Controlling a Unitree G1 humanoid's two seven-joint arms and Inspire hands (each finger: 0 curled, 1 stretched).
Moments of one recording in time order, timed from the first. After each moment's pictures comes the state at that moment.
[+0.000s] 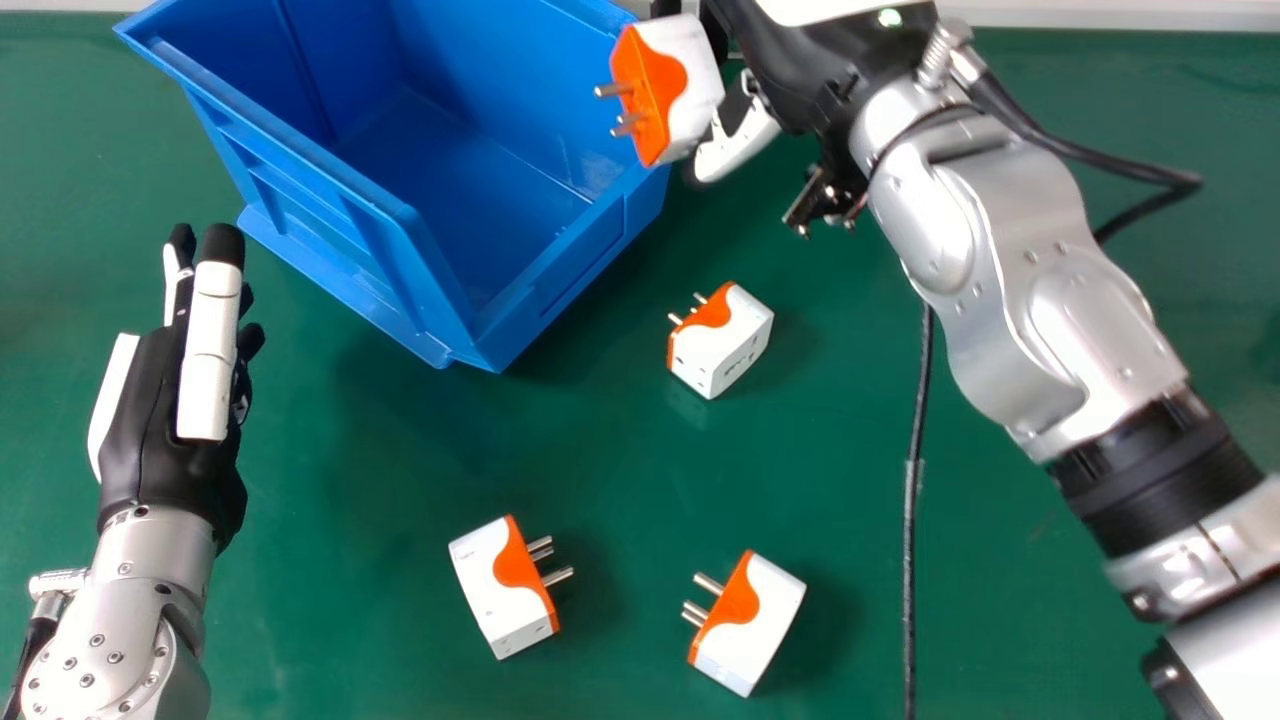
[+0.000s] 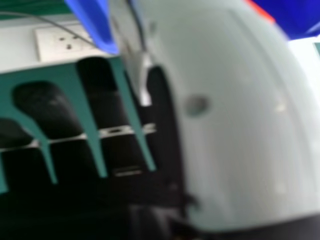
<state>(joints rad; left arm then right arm) 0.01 0.23 0.29 0.03 -0.18 0.07 -0.12 -0.90 -0.29 0.44 0.35 -0.92 0.13 0.12</state>
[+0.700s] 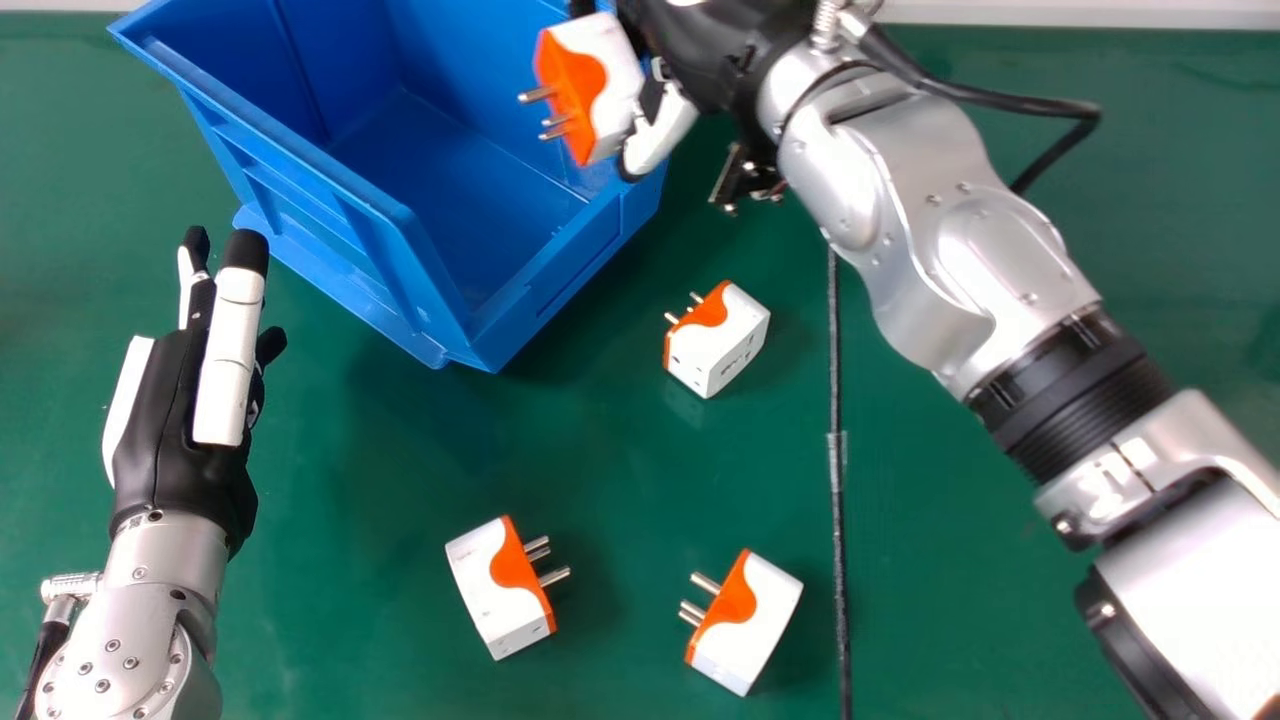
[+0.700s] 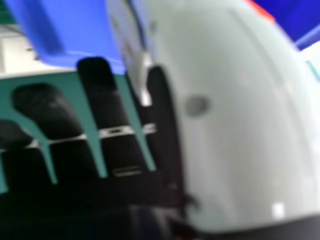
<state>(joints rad) 0.02 0.23 0.27 0.01 -0.16 0.08 -0.11 -1.05 -0.19 0.51 0.59 -0.91 0.05 0.06</state>
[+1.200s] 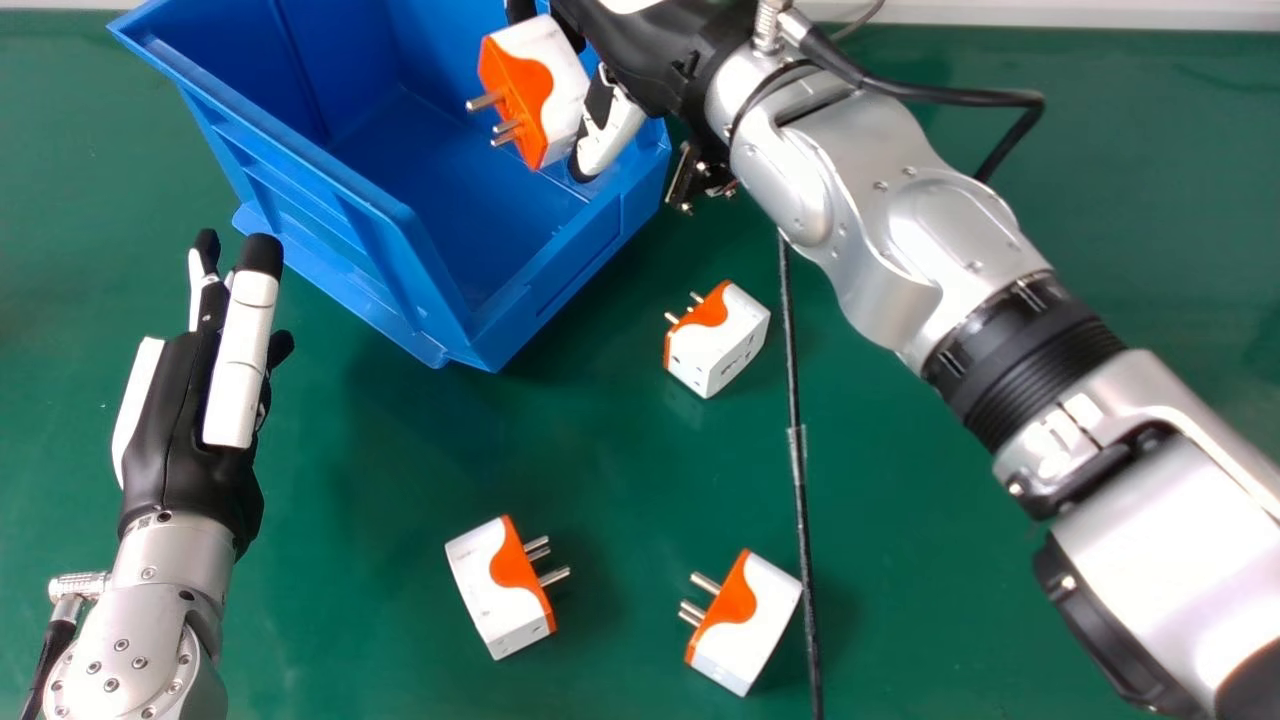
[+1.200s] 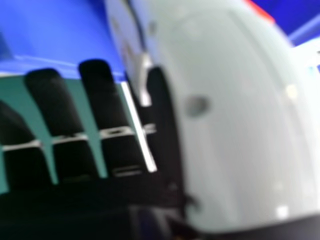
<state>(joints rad) 0.02 0.23 0.26 0.01 -0.13 0.08 -0.10 -1.16 -0.12 0.56 0.84 -0.92 -0.03 -0.04</state>
